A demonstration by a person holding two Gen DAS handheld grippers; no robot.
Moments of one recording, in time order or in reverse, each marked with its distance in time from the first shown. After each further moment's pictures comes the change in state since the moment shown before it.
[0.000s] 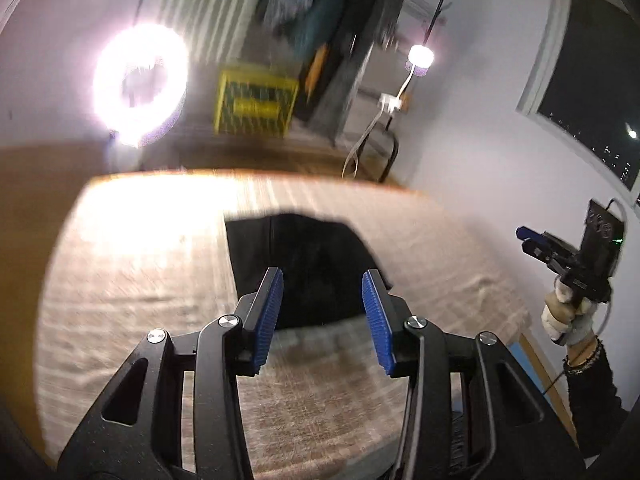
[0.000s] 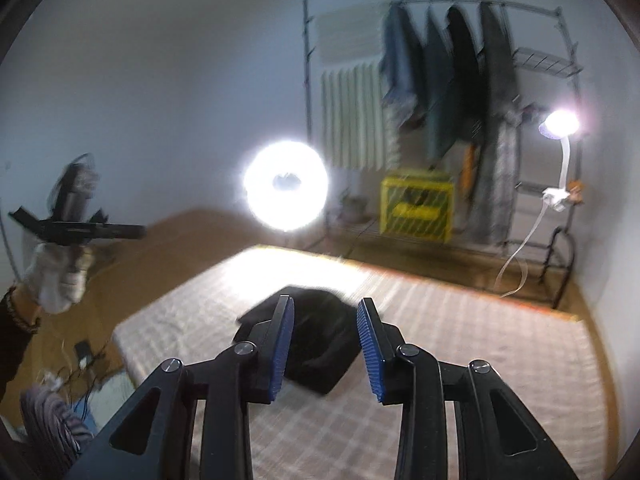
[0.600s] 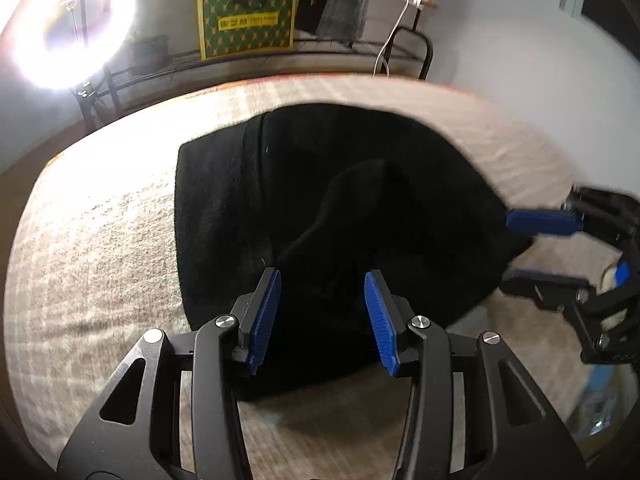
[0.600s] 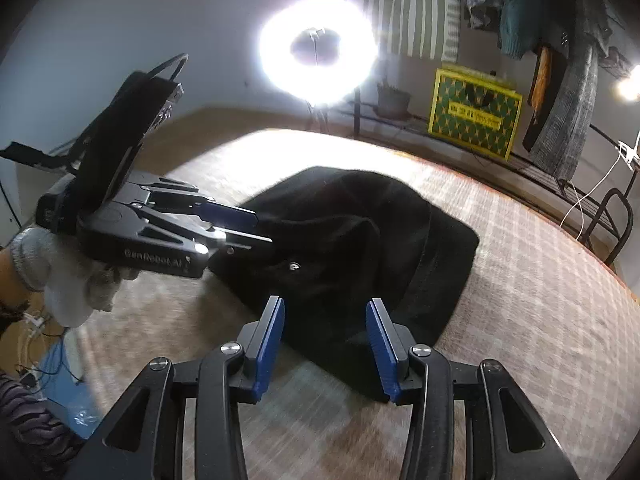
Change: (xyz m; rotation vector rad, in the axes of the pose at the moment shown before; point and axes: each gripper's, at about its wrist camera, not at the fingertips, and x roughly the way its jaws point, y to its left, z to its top) left arm 0.224 0.013 -0.032 0.162 0.257 0.161; right arm 0.218 0.033 -0.061 -0.077 0.331 0.009
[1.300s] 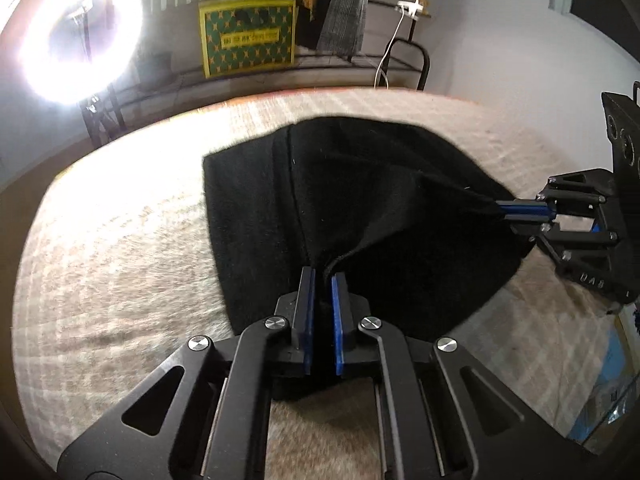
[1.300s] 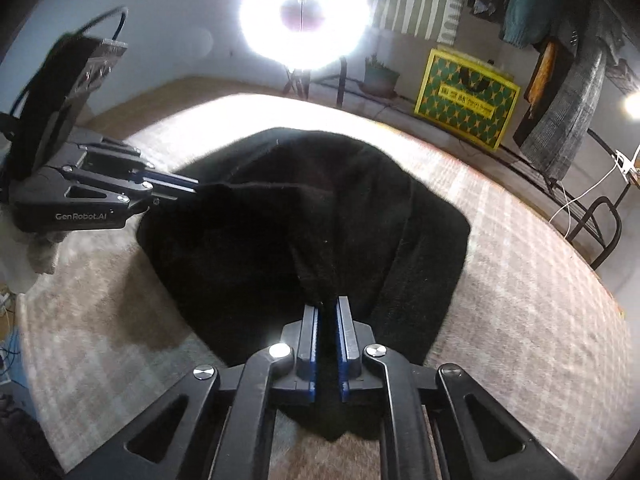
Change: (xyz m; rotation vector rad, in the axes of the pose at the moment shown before) left arm -0.029 0.016 -0.015 0.024 -0.098 -0.008; right arm 0.015 -0.016 -0.001 -0.057 0.032 -0.062
